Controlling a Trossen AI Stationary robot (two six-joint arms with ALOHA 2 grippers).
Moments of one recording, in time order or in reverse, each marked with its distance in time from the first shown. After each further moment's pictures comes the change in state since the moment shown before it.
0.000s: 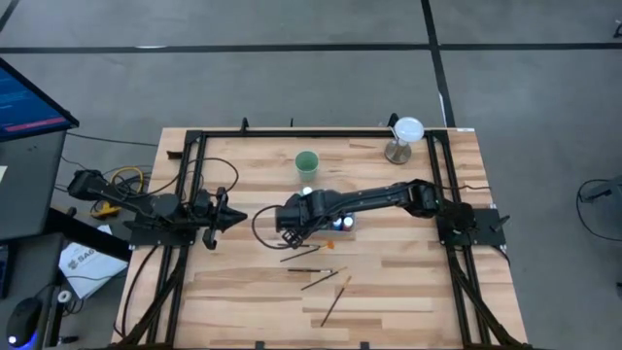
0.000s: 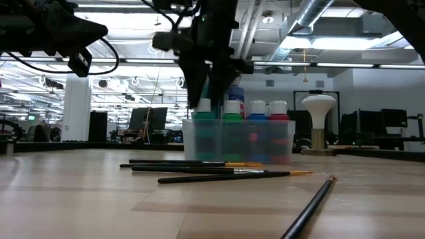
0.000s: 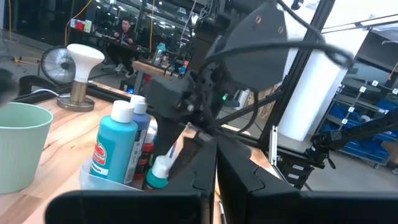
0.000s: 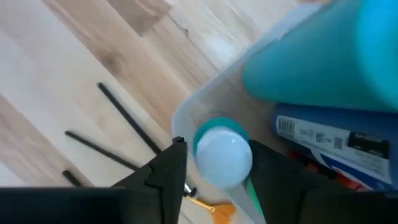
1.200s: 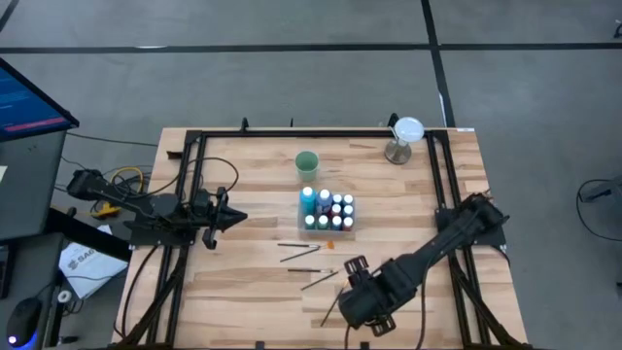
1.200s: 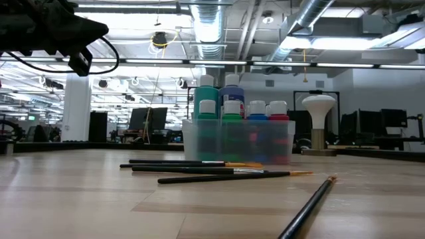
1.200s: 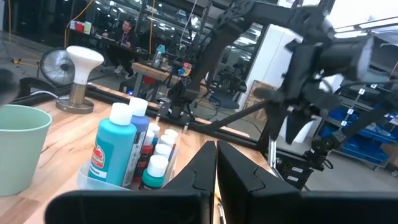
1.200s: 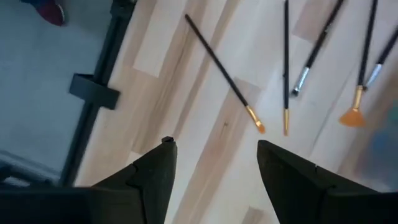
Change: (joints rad) left arm 0.000 0.013 0.001 0.022 0.000 0.000; right arm 0.520 -0.355 -0.315 0.005 -0.165 -0.599
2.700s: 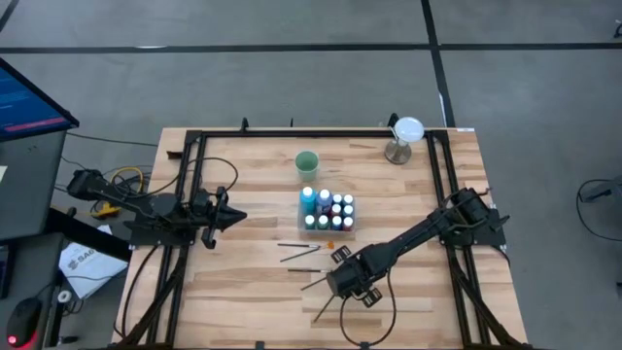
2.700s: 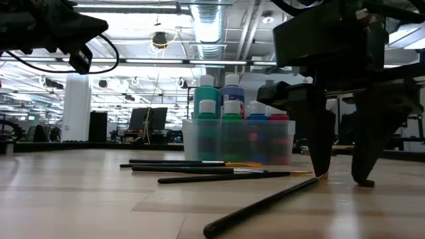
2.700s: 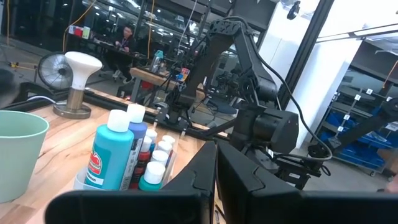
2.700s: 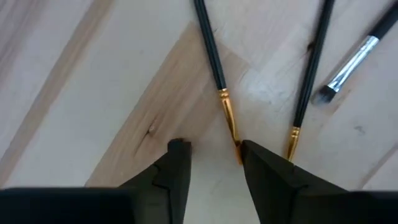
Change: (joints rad) left arm 0.000 -0.001 0.000 0.025 0.001 0.000; right arm -0.173 0.048 -0.537 0.548 -0.056 -0.379
